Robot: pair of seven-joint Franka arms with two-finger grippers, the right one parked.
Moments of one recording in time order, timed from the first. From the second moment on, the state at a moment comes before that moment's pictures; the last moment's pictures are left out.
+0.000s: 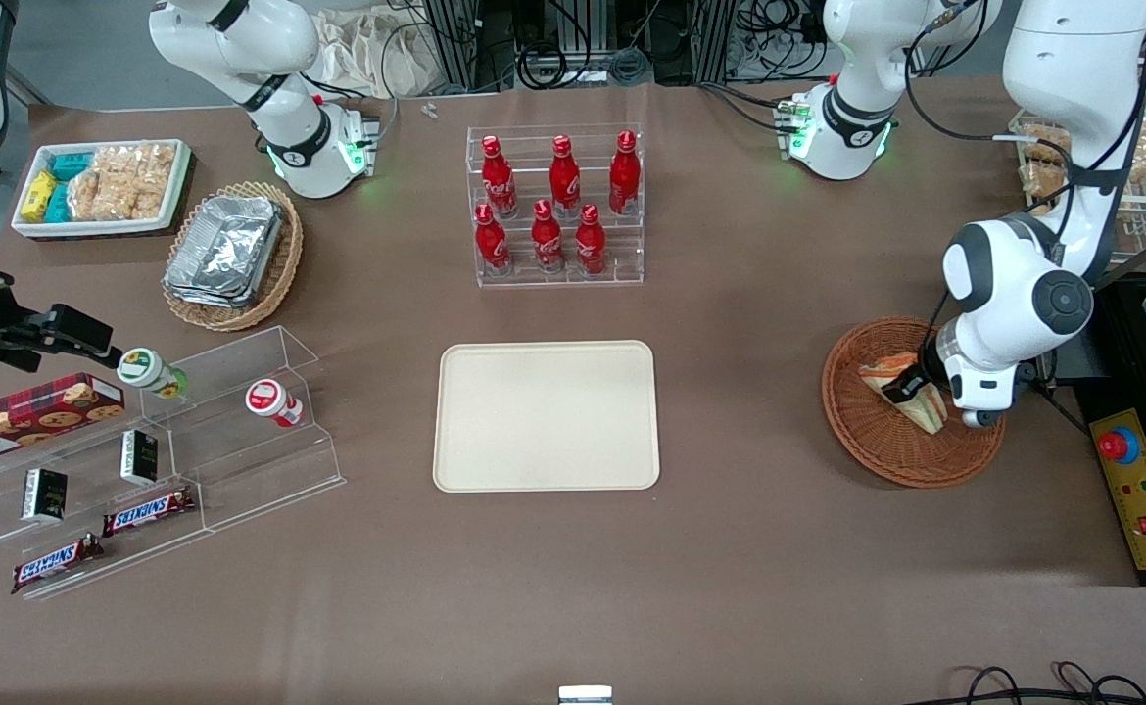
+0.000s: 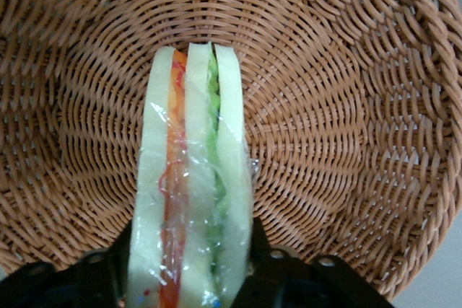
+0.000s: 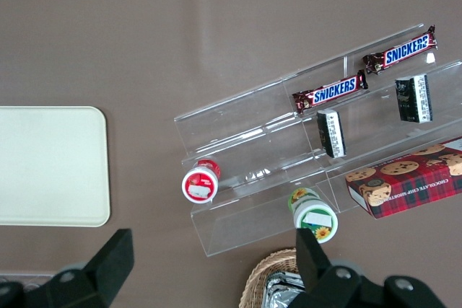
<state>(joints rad) 0.00 0.27 0.01 -2.27 -0.09 2.47 -0.64</state>
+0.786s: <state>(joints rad) -0.01 -0.04 -0.20 -1.98 -0.09 1.78 -0.40</state>
